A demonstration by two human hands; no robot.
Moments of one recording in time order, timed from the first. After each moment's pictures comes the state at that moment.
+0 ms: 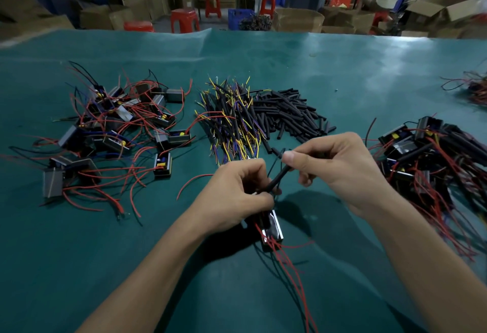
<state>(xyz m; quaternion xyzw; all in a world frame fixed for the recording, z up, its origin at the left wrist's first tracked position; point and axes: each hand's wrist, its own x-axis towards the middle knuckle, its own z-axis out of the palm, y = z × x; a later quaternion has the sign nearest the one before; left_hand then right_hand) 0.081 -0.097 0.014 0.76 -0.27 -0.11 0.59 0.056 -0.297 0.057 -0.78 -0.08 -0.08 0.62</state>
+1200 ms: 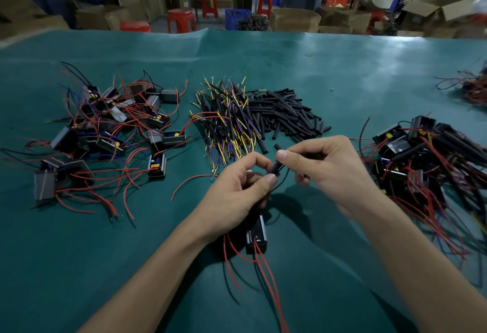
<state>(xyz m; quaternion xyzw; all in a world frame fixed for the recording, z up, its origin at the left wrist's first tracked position) 0.075 -0.108 0.013 0.68 -0.26 -0.13 0.68 0.062 -0.296 0.047 -0.79 -0.05 -0.10 0.60</state>
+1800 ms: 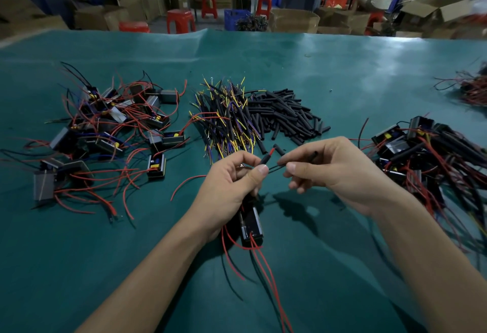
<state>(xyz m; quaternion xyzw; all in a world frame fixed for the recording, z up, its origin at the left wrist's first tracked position) 0.081 -0.110 0.007 0.64 -0.18 -0.09 0.74 0.061 -0.314 0.054 -0.76 -0.06 0.04 0.65</state>
